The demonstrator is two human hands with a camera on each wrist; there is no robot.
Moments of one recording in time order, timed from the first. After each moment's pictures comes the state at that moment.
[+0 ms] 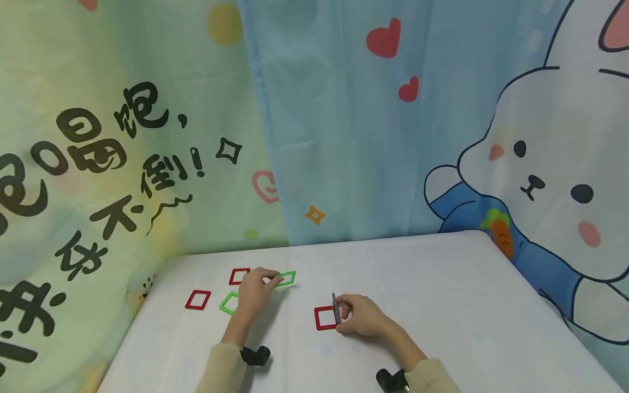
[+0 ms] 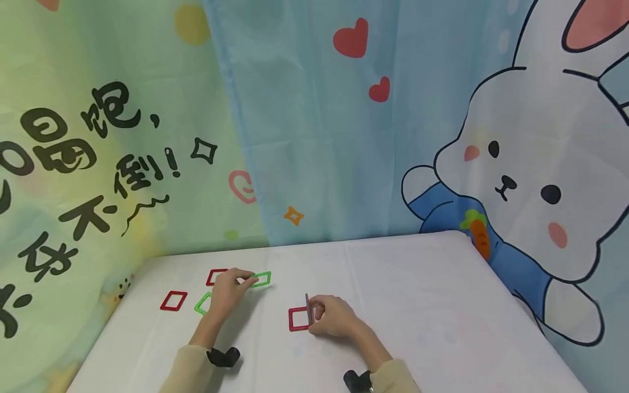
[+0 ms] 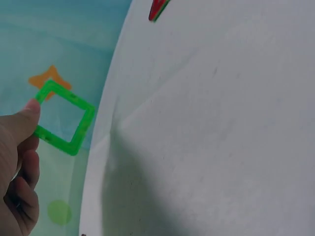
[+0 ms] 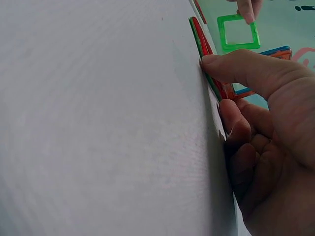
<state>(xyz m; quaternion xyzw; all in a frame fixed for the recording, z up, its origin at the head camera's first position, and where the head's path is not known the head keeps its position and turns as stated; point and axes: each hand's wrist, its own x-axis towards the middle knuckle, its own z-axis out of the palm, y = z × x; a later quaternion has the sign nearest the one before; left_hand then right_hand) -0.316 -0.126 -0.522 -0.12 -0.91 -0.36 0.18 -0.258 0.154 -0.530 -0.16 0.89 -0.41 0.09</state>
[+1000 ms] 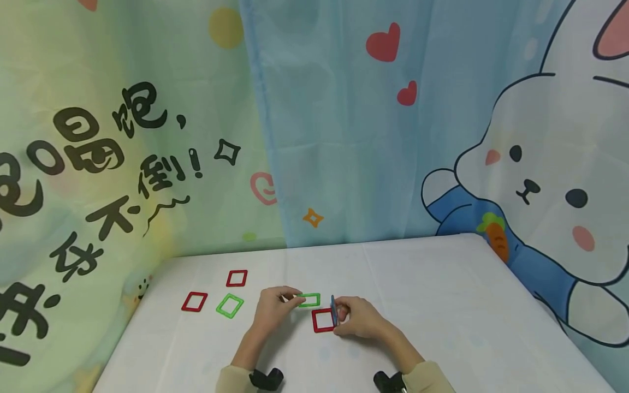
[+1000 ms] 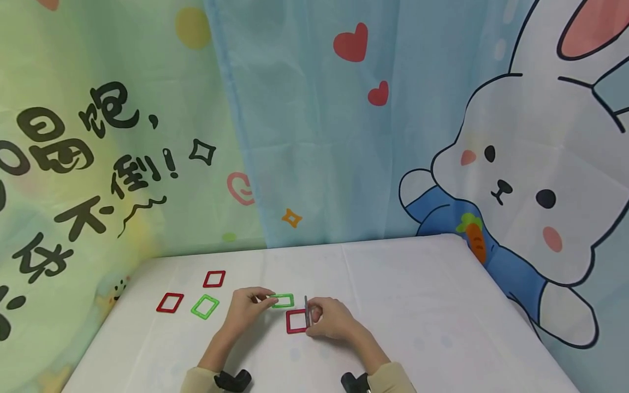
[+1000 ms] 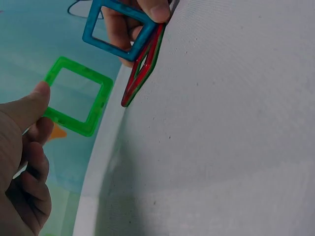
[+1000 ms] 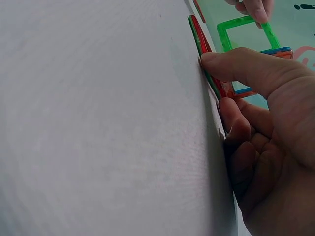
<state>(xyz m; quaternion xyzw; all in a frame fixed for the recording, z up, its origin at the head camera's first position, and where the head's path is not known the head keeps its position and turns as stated) -0.283 -0.085 -0.526 -0.20 -0.86 -0.46 0.13 -0.261 0.155 -0.526 -0.16 0.89 -0.41 0.09</state>
